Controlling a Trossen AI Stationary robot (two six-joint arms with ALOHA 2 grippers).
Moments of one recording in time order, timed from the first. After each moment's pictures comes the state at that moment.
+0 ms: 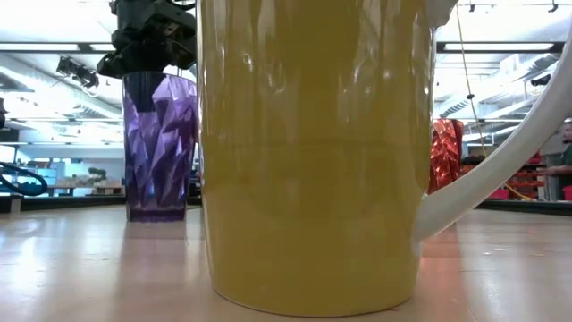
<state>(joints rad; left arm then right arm) 0.03 1.39 1.17 -1.15 0.01 -0.85 0.57 1.41 1.61 -1.42 0.54 1.14</state>
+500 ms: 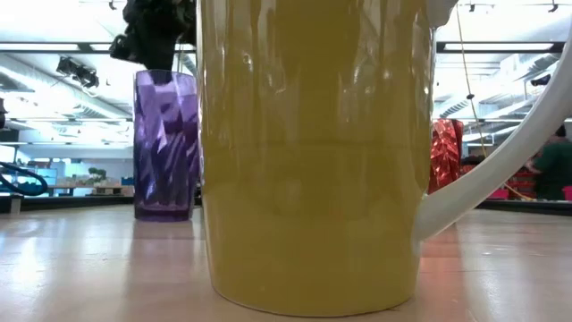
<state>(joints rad) 0.03 1.38 1.30 -1.19 0.03 -0.82 0.57 1.41 1.61 -1.42 0.54 1.14</state>
